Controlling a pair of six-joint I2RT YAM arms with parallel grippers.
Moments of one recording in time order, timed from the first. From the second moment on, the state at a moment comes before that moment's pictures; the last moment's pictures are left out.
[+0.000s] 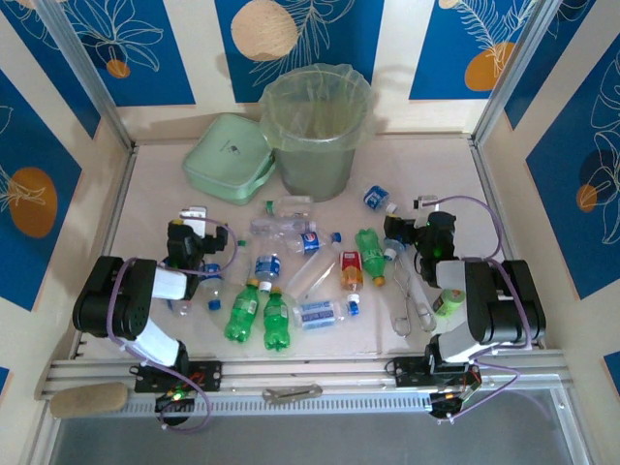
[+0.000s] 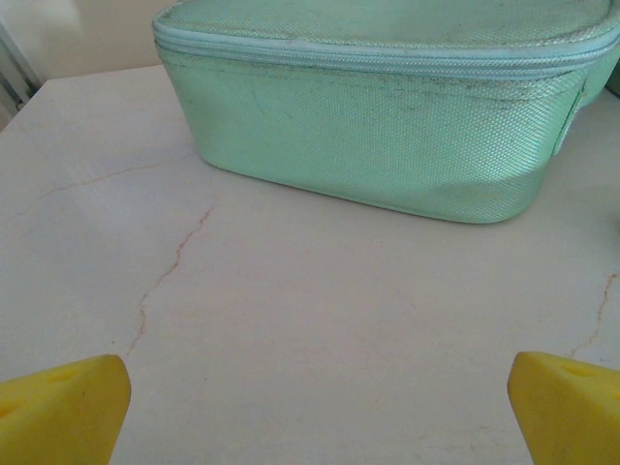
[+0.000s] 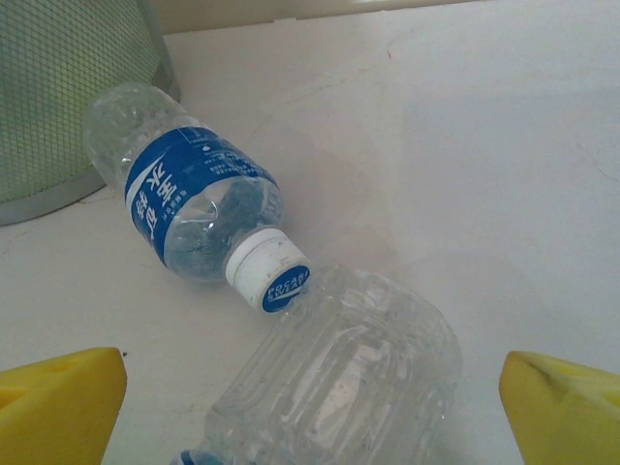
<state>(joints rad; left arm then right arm) -0.09 1.58 0.36 0.86 -0.10 0.06 0.02 1.47 0.43 0.60 -0.10 0.08</state>
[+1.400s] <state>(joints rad) -0.08 1.07 0.61 0.25 0.10 -0.46 0.06 1.51 0.93 -0.56 -0.15 0.66</state>
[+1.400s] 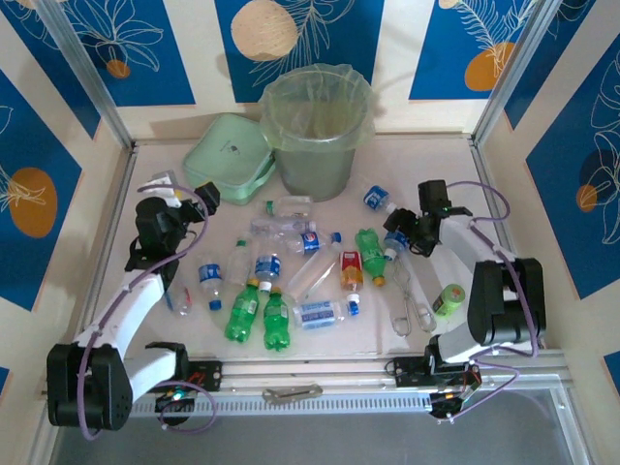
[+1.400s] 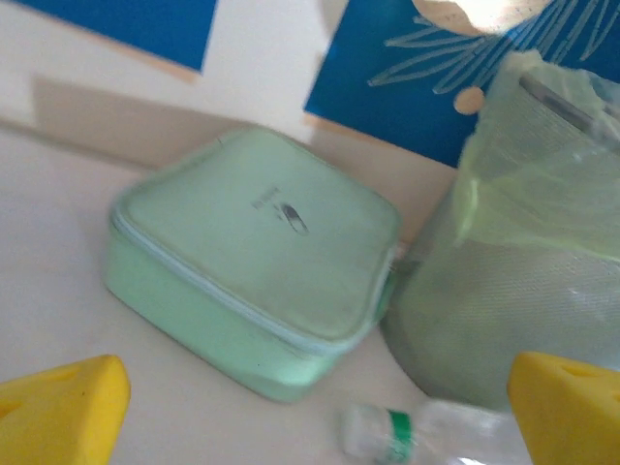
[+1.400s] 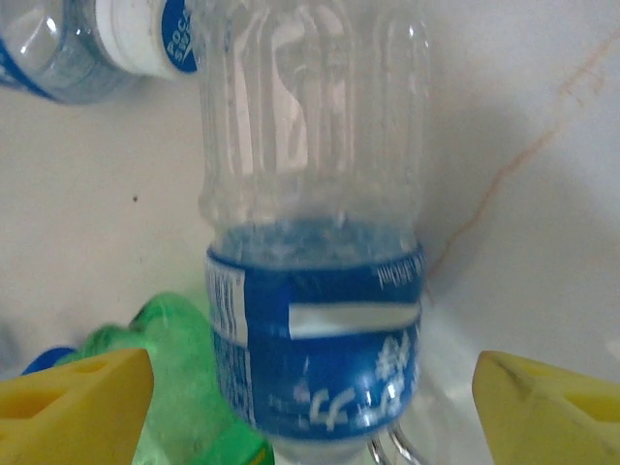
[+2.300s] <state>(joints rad) -0.28 1.10 0.53 0.17 0.16 -0.72 0.06 1.68 0.95 -0.38 -0.10 0.73</state>
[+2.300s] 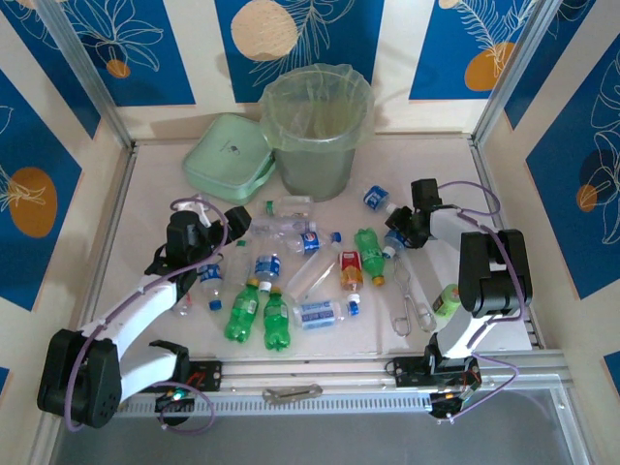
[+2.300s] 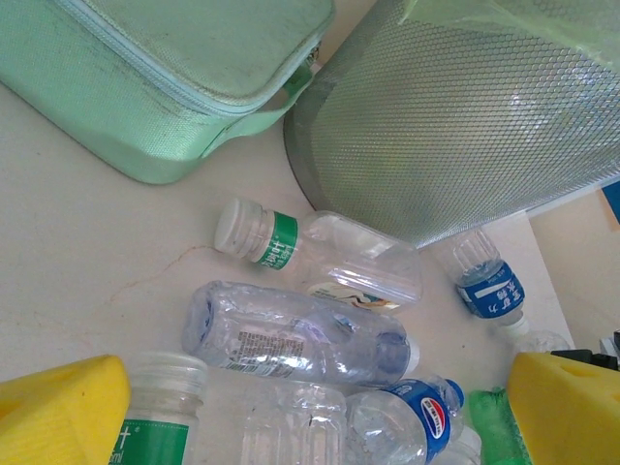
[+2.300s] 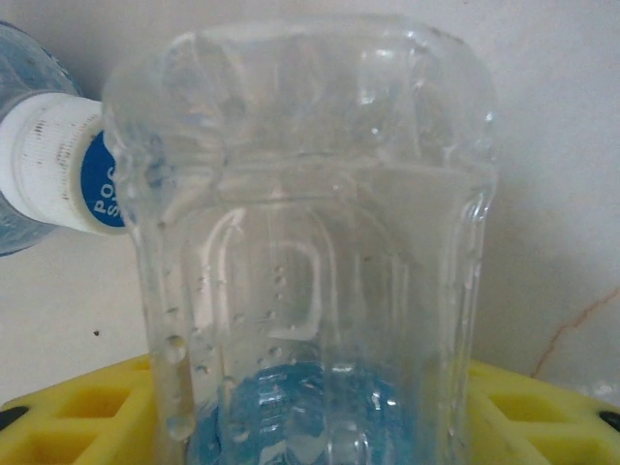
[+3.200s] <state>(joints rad) -0.17 1.02 0.47 0.10 0.07 -0.70 0.25 1.44 1.48 -0.42 -0.10 0.59</state>
